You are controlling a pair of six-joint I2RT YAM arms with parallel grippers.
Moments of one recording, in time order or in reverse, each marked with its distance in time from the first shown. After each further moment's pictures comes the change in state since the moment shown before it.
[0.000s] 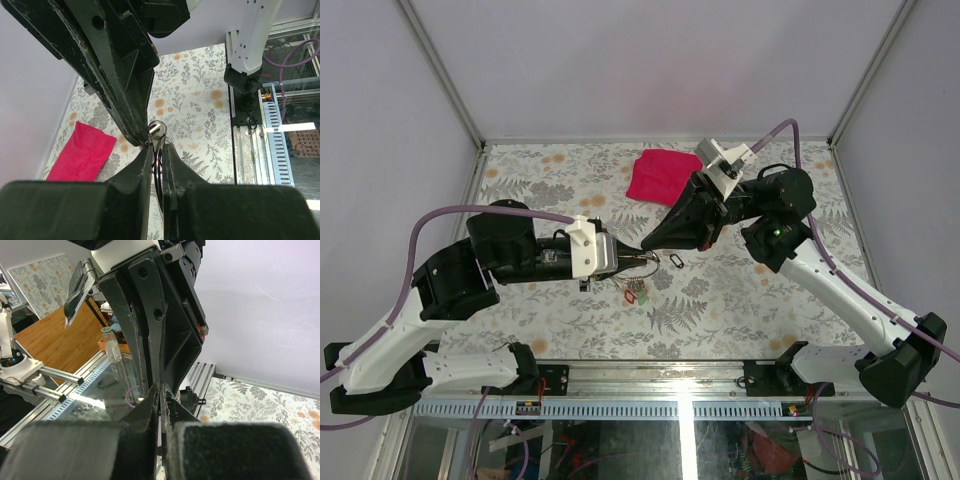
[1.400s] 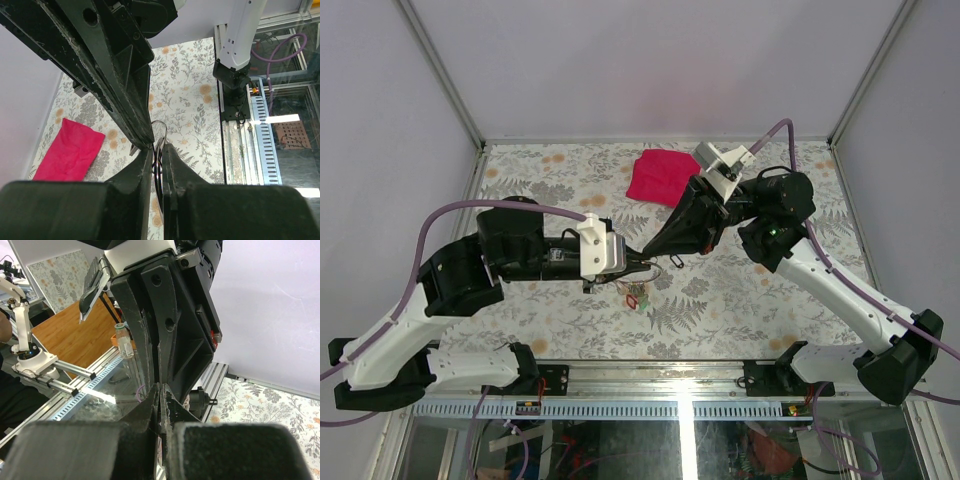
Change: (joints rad) left arm -0.005 0.040 0.045 -0.059 0.023 -0.017; right arm 0.011 0.015 -0.006 0.093 -0.049 0.090
